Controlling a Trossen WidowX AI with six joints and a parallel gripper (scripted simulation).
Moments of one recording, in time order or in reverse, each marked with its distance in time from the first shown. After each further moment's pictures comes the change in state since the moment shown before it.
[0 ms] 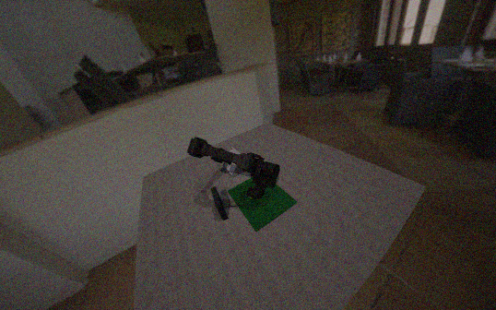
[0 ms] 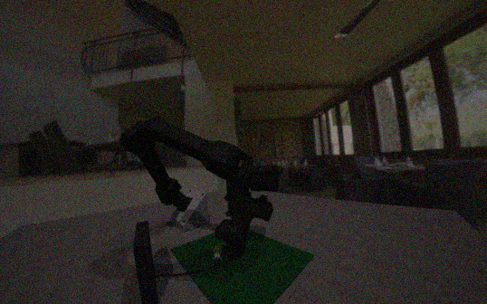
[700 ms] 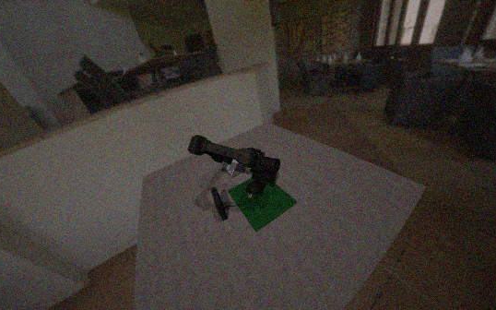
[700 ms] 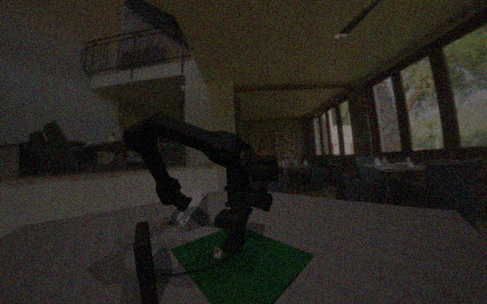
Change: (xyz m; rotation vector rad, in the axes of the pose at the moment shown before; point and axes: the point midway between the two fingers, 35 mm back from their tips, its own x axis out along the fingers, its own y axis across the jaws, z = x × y) arm -0.024 0.002 -0.001 -0.015 0.020 0.003
